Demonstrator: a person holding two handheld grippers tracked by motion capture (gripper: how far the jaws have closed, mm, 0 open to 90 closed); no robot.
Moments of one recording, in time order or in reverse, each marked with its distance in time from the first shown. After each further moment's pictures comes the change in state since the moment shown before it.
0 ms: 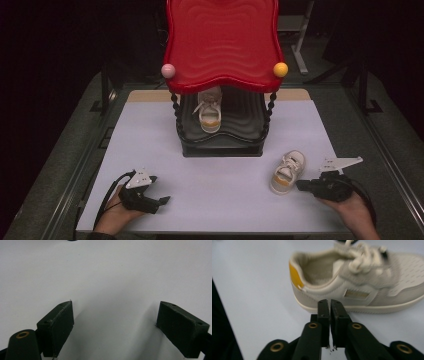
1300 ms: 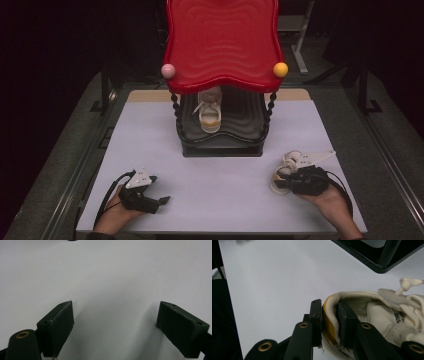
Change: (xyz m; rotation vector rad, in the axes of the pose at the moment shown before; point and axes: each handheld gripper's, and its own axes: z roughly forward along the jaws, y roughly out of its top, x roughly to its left) left arm 0.000 0.000 0.000 0.000 -0.003 -0.001; right arm 0.023 0.035 0.039 0.013 0.082 -0.116
